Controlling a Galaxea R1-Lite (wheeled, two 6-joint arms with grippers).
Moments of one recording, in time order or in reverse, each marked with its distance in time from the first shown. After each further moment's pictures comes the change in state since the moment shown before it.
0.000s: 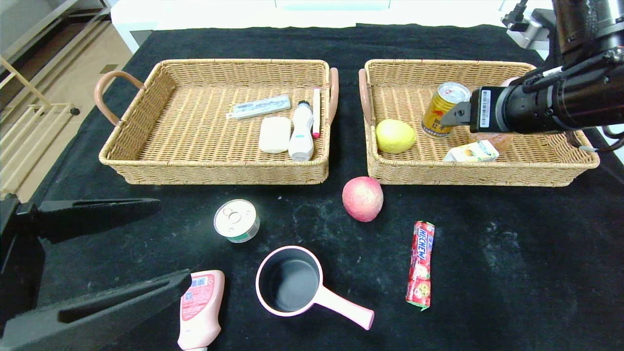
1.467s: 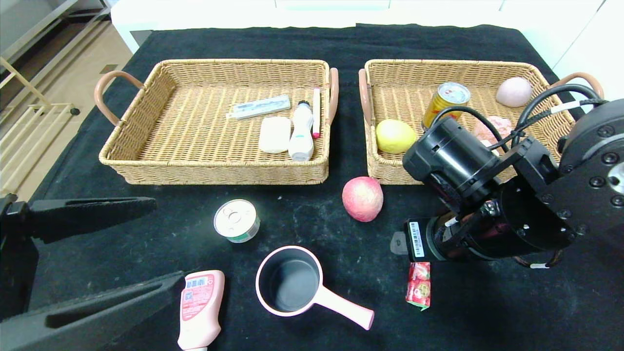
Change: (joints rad) left arm -0.001 -0.012 0.000 0.000 -0.003 0.007; right arm 0.279 0.099 0.227 0.263 0.003 0.390
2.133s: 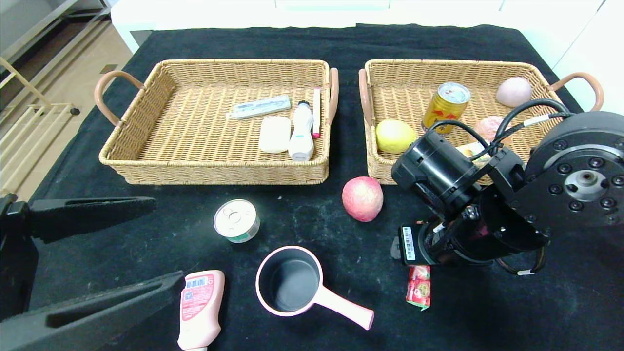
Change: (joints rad) left arm 0.000 0.000 0.000 0.000 0.000 0.001; right arm -0.010 0.040 -0.001 0.001 0.036 0.049
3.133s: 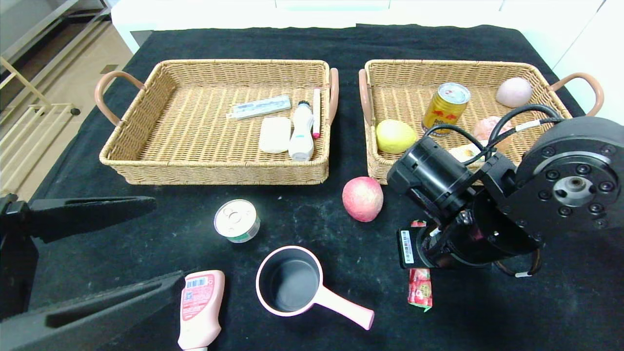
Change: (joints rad) left arm 0.000 0.000 0.000 -0.001 0.000 0.004; right arm 0.000 0.019 0.004 0.006 0.000 0.001
